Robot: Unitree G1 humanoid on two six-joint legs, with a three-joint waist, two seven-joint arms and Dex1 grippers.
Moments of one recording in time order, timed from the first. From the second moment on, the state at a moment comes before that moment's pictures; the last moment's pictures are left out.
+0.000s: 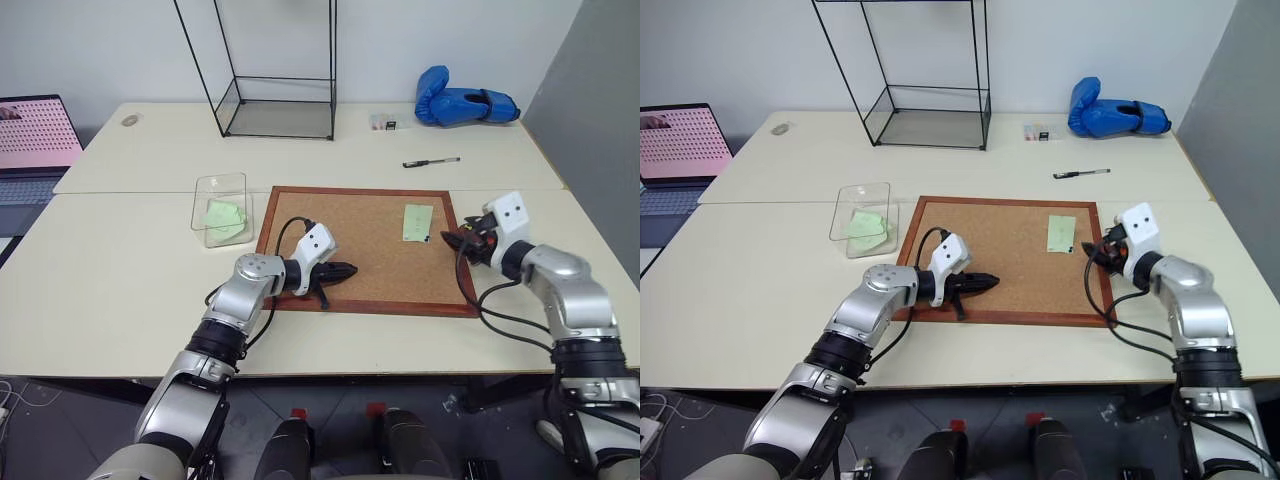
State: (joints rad) left arm -0.64 0.32 -0.25 0.43 -0.11 0.29 -0.98; right arm -0.48 -0.45 -0.08 0.19 0.17 0.44 0.58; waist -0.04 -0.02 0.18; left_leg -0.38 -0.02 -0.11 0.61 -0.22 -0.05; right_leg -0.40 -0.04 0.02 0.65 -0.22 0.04
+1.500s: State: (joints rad) left arm -0.62 0.32 -0.25 0.41 -0.11 0.30 -0.97; right arm -0.52 -0.37 -0.04 0.31 0.14 0.33 0.51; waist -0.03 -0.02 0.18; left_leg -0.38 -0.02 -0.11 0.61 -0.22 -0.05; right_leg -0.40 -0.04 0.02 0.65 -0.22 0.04
